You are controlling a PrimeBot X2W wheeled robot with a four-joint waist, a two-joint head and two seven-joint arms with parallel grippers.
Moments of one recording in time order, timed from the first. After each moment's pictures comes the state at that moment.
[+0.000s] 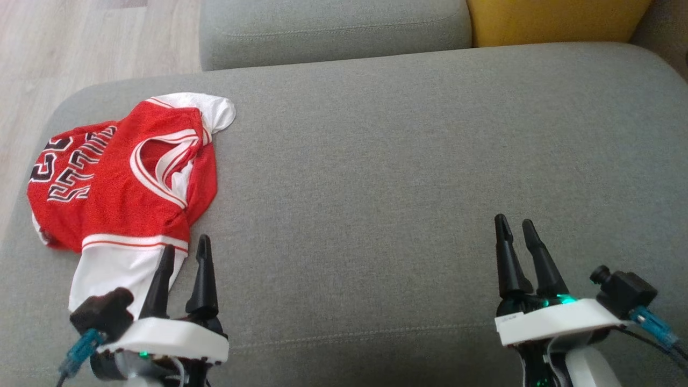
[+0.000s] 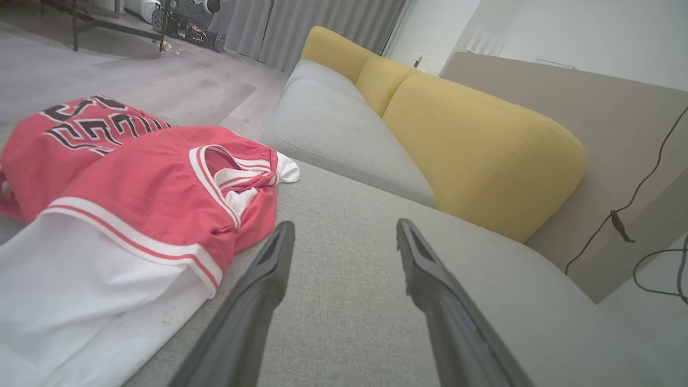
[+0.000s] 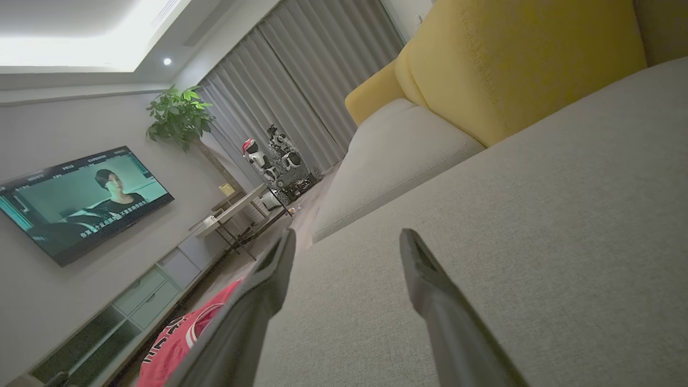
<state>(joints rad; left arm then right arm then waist) 0.08 0.03 -0.11 0.05 -0.48 0.01 -0.15 -0.02 -0.05 0.24 0.25 0.55 0.12 -0.15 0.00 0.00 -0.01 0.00</state>
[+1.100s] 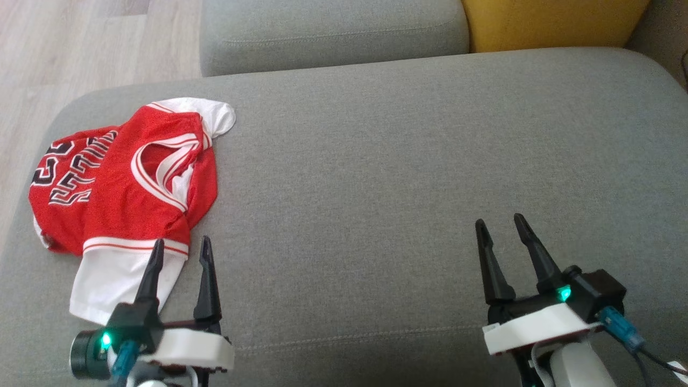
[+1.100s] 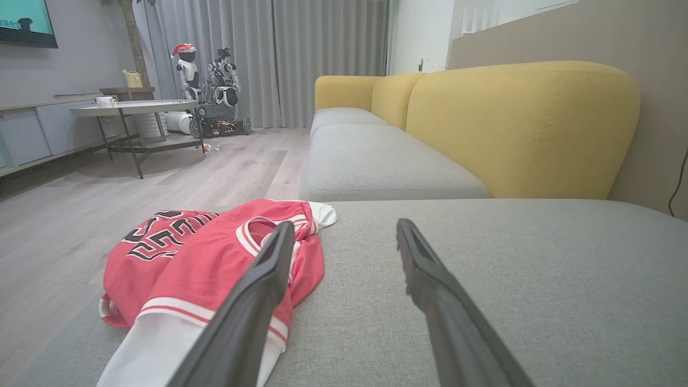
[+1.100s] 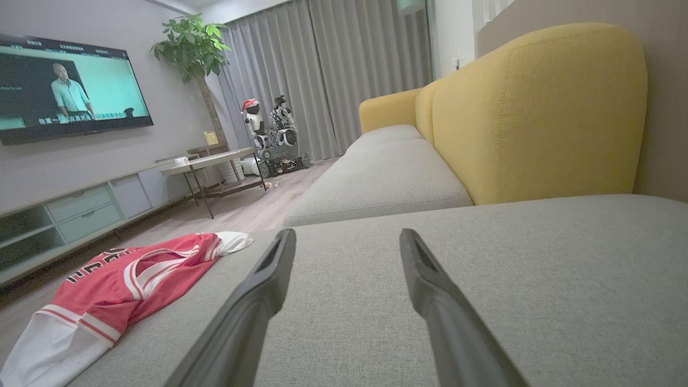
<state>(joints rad) 0.09 0.04 -0.13 0.03 -0.08 0.11 -0.24 -0.04 -0.05 0.23 0.29 0.15 0.12 -0.24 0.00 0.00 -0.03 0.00</state>
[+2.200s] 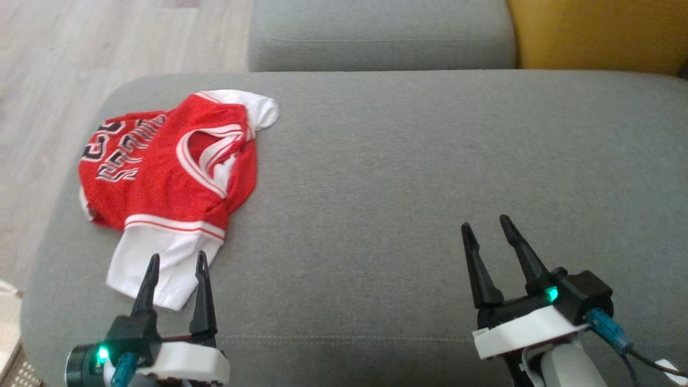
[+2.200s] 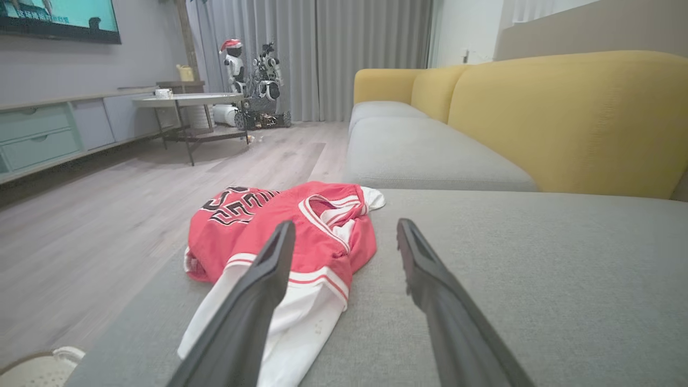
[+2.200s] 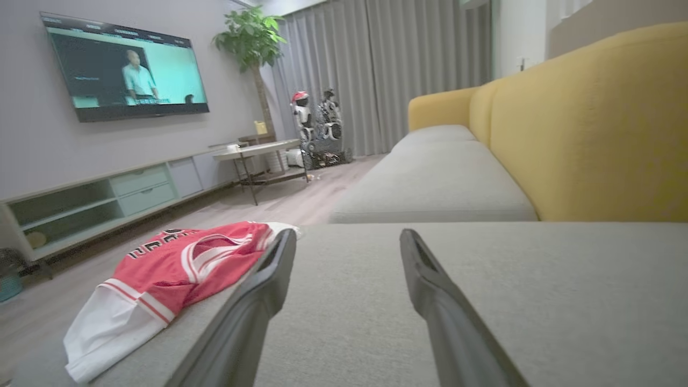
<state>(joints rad) 0.13 0.04 -0.11 0.04 -0.05 0.11 -0.25 -0.04 -0.05 0.26 0.29 0.11 0.12 -0.25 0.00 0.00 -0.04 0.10</state>
